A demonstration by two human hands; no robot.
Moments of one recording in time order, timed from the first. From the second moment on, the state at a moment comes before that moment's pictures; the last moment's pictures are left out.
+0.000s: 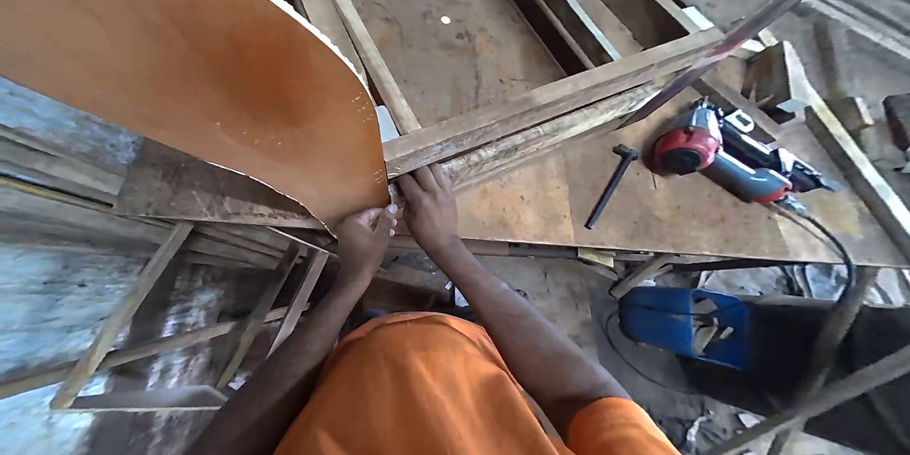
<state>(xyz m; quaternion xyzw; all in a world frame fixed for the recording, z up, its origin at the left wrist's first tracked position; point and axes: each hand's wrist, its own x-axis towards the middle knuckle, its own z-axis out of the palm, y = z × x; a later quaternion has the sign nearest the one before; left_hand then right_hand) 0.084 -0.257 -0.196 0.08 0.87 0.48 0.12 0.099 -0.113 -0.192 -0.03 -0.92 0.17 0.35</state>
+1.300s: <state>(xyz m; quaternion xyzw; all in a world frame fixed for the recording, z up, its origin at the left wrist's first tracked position) 0.082 -0.250 -0.203 0.08 0.86 0.50 0.08 0.115 -0.115 -0.213 0.01 -0.92 0.22 0.32</state>
